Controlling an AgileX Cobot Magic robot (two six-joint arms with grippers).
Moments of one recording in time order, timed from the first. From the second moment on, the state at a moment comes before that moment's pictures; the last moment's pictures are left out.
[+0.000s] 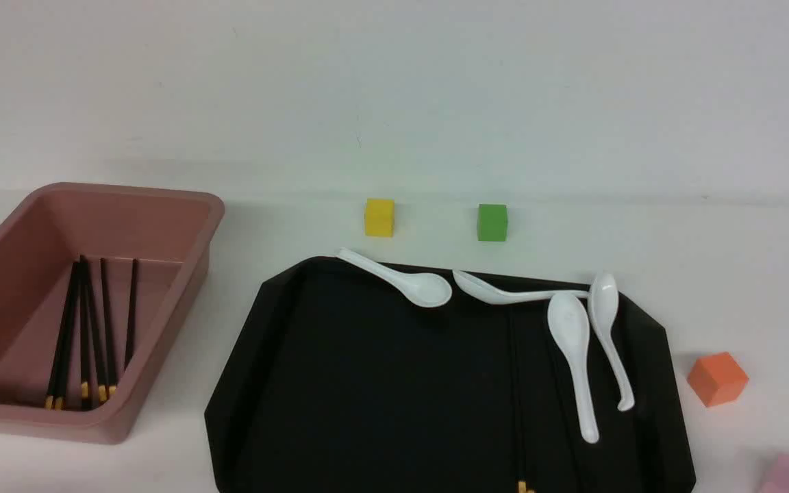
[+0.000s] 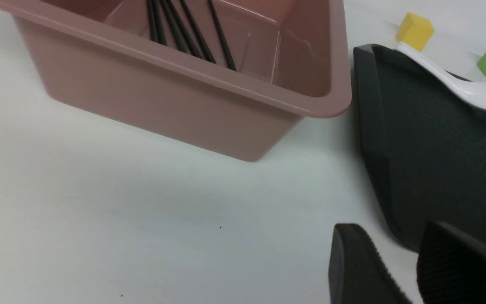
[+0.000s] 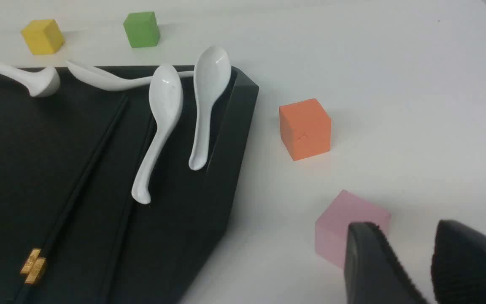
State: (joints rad) right arm 0.04 -0.01 0.01 -0.03 0.38 0.19; left arm -0.09 -0.01 0.03 -0.06 0.39 -0.31
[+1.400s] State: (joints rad) right arm 0.04 -0.01 0.02 0.48 0.36 0.57; left arm -0.09 -0.01 0.03 -0.06 0.39 -0.31
